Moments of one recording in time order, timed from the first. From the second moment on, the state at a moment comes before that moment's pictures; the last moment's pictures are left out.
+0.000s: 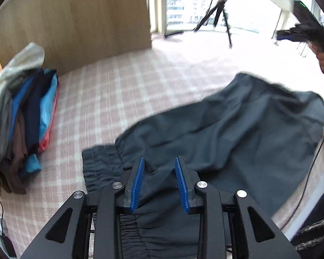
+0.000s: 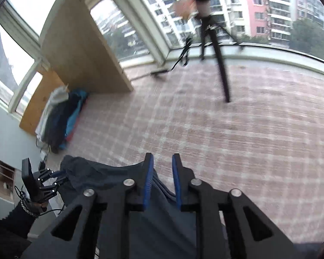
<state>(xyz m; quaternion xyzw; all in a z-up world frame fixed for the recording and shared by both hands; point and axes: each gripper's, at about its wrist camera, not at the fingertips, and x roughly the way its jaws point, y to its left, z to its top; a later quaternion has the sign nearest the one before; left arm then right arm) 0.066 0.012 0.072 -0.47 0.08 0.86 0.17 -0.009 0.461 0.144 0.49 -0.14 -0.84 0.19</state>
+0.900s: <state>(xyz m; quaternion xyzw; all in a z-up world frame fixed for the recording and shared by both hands) 0.139 0.363 0.128 -0.42 0.20 0.77 0.44 0.311 0.884 0.003 0.45 -0.54 -0.70 -0.14</state>
